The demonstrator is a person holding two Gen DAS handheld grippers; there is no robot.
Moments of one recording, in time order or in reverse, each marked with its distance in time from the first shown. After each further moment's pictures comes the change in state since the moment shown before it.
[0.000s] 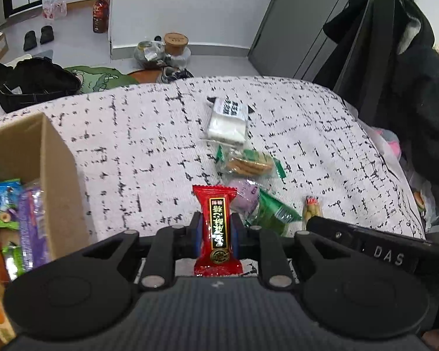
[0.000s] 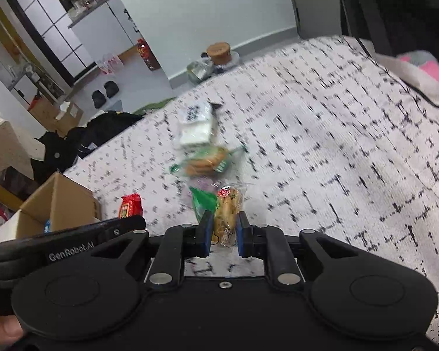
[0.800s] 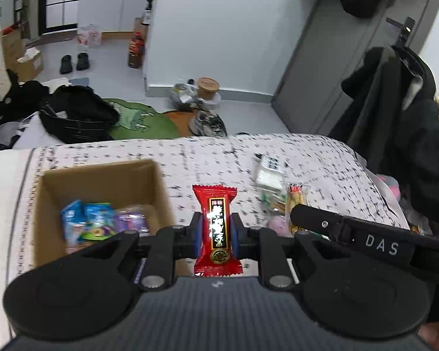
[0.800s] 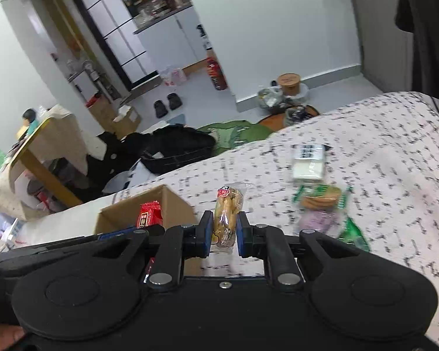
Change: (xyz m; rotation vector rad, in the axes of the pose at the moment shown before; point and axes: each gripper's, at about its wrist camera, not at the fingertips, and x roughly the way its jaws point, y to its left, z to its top) left arm -0.105 0.058 -0.002 -0.072 -0.175 0.069; right arm -0.032 0.098 0.002 -0.151 -0.093 0.192
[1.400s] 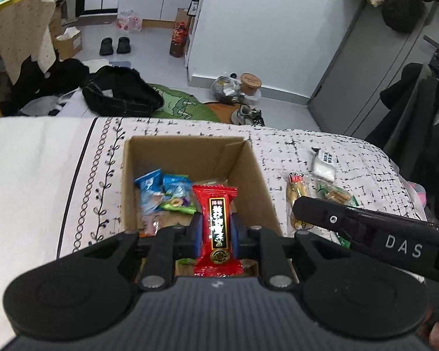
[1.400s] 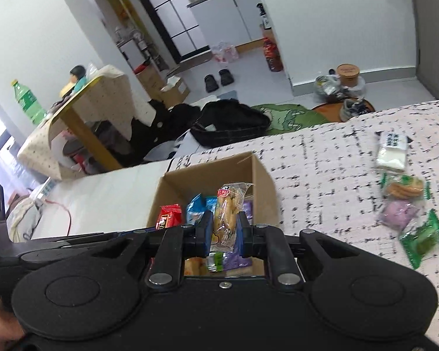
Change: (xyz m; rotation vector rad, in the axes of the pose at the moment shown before) left arm -0.024 0.077 -0.022 -0.101 0.028 0.091; right arm 0.023 0.077 -0.020 -0.125 0.082 0.150
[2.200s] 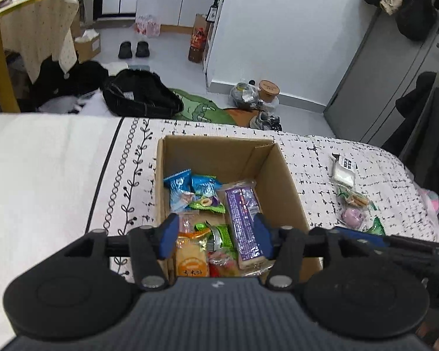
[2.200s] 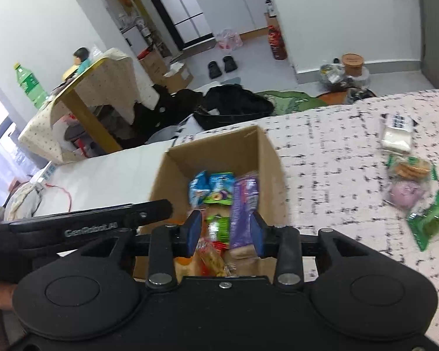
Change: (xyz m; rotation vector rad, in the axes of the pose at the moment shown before) left arm -0.009 0.015 -0.006 -0.014 -0.038 0.067; right arm -0.002 0.004 -0.017 -0.006 0.045 -0.011
